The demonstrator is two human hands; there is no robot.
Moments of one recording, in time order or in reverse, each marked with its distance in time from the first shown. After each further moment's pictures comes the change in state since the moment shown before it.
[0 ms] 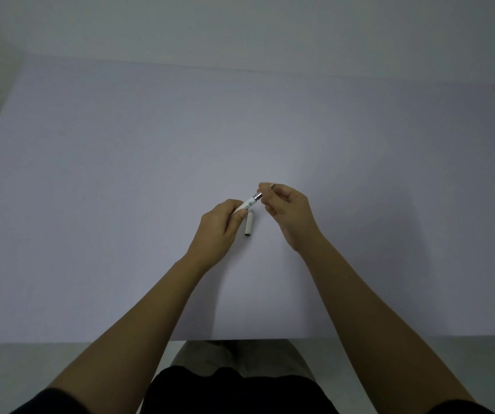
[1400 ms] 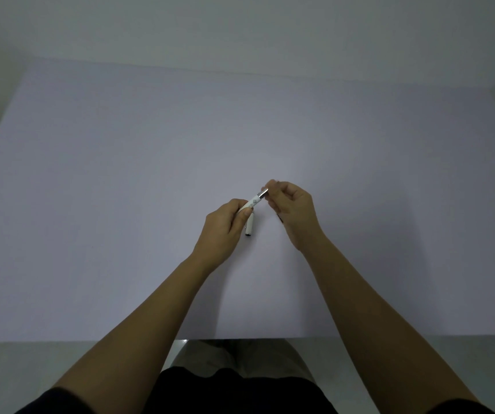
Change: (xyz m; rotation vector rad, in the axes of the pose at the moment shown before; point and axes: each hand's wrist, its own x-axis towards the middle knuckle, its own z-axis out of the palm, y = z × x) left_hand -0.002 0.007 0.004 -0.025 0.013 0.013; right_hand -0.002 -0.002 -0.005 0.011 0.008 -0.094
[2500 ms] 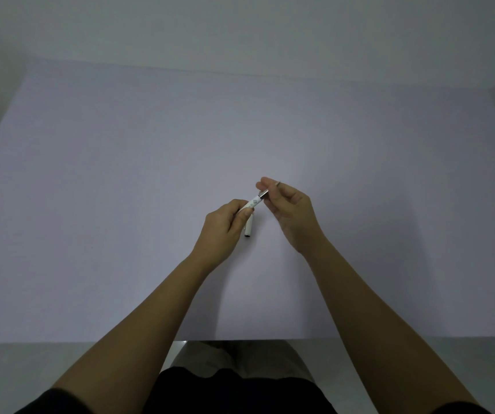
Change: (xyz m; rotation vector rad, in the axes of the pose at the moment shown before) left_hand 0.002 0.003 -0.001 -0.044 -0.011 -0.025; right_hand -0.002 0.001 -0.003 0.045 -0.094 -0.007
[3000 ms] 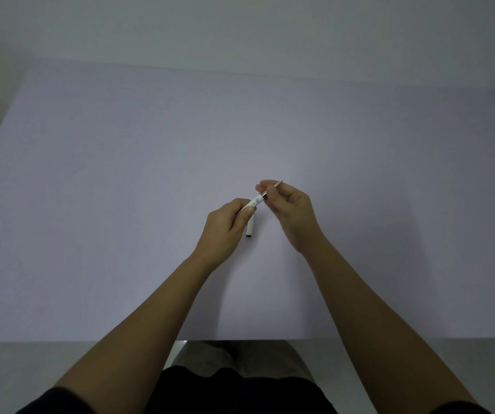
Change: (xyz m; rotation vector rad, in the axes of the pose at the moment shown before) left_hand 0.001 0.003 0.000 -0.020 0.013 -0.006; right_hand 0.000 -0.003 0.004 -0.039 -0.005 -0.010
